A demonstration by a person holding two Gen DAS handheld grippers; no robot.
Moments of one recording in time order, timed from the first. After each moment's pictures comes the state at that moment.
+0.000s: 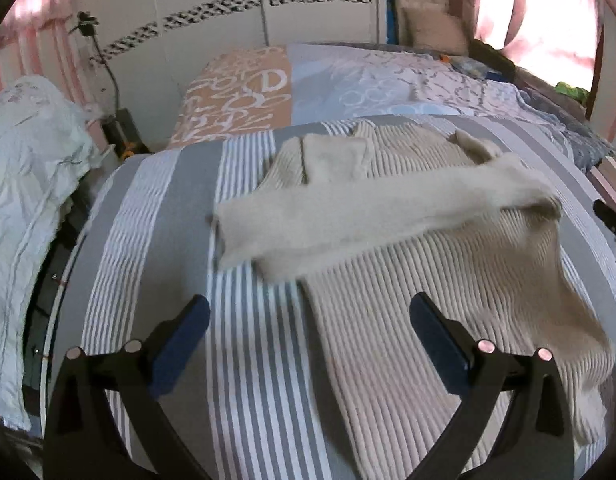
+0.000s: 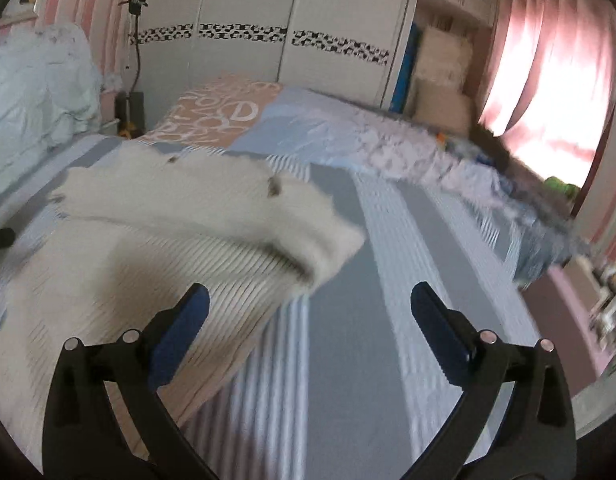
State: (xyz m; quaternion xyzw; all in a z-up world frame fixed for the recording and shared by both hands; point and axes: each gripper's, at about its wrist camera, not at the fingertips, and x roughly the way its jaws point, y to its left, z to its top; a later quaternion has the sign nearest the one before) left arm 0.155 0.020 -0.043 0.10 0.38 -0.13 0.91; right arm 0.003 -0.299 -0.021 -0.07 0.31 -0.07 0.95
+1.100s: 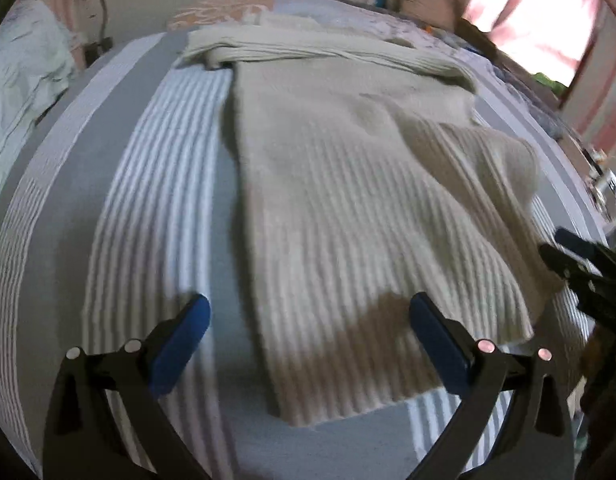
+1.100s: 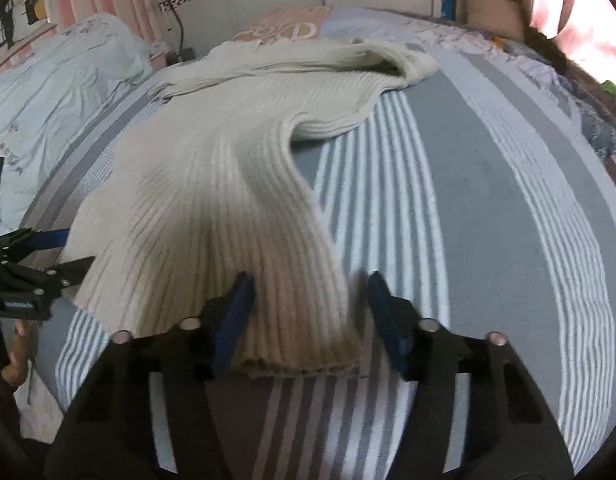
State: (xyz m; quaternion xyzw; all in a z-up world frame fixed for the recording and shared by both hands) left arm -0.019 0.020 -0.117 0.03 0.48 -0.18 0.86; right arm -0.117 -0.263 -0.092 0.04 0.44 0.05 0.89
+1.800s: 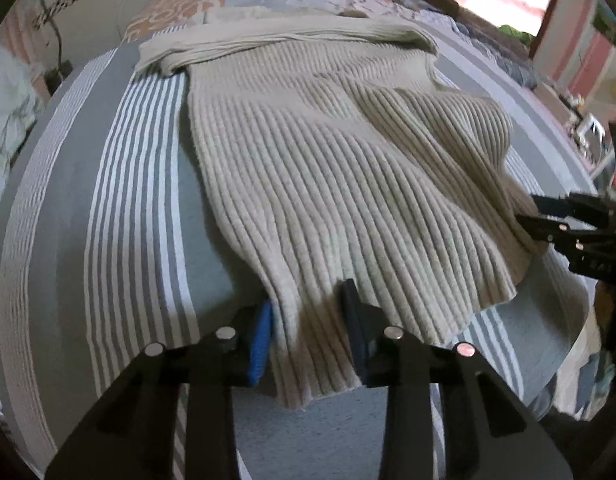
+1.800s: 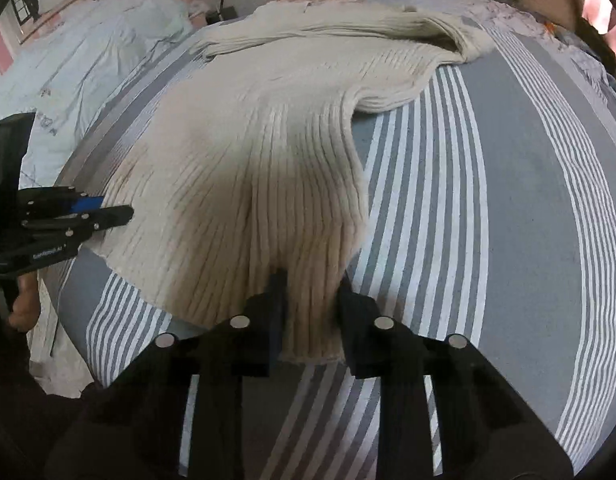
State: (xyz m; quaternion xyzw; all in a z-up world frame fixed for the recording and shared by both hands) left arm -0.022 0.006 -0.109 0.10 0.50 -0.23 0.83; right arm -0.109 -0.255 -0.088 0.02 0.50 0.13 0.85
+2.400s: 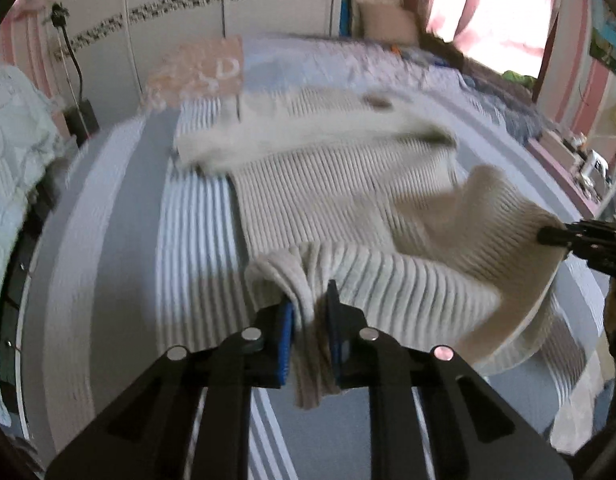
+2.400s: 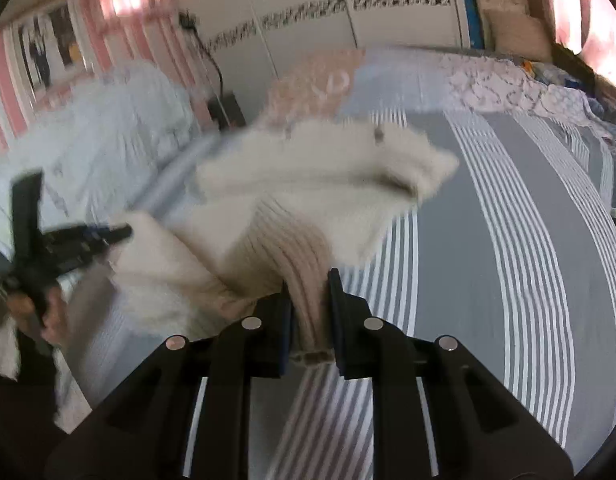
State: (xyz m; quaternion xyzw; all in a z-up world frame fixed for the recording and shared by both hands) left arm 0.038 0.018 -0.036 0.08 0.39 -0.21 0.89; right arm -0.055 -0.321 0.012 0.10 0.35 0.13 0.92
